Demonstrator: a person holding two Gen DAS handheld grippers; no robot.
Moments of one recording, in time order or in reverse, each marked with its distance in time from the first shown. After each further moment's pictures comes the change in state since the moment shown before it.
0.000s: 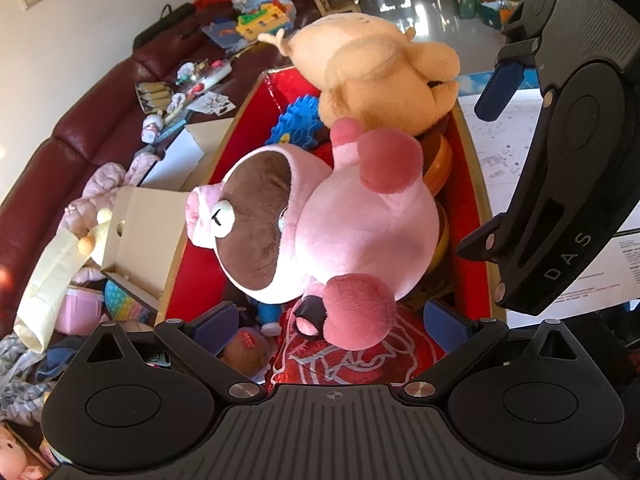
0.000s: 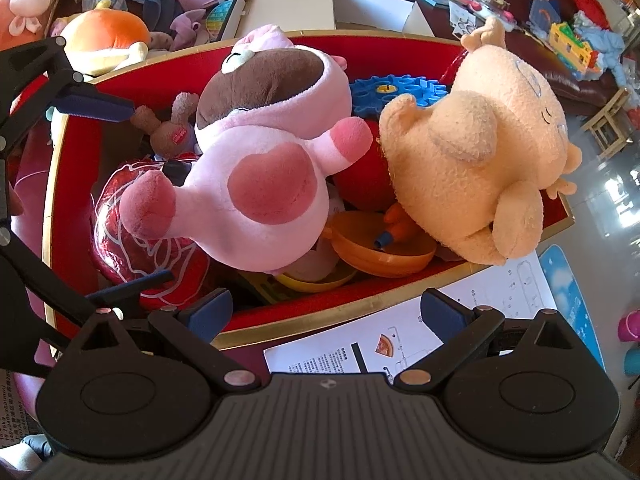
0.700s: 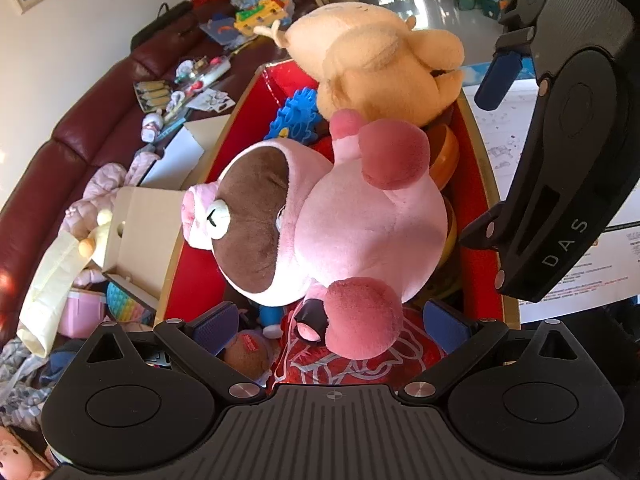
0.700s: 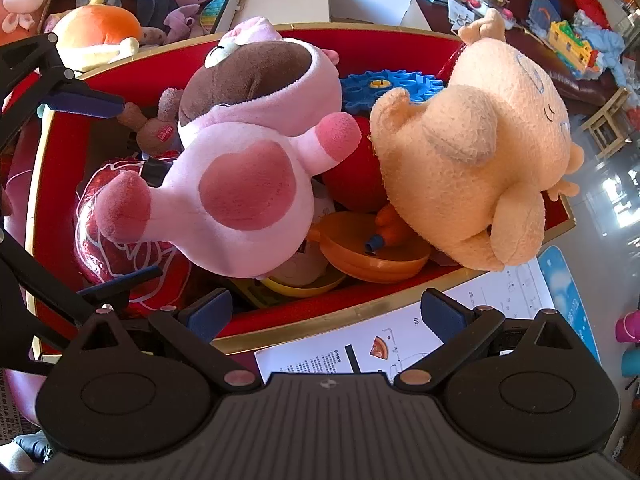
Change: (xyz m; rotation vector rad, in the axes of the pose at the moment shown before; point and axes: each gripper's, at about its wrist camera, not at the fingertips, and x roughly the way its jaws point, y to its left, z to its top) left arm 0.010 -0.003 0.002 0.026 0.013 0.011; right arm 0.011 -0.007 0.003 -0.002 0.010 -0.011
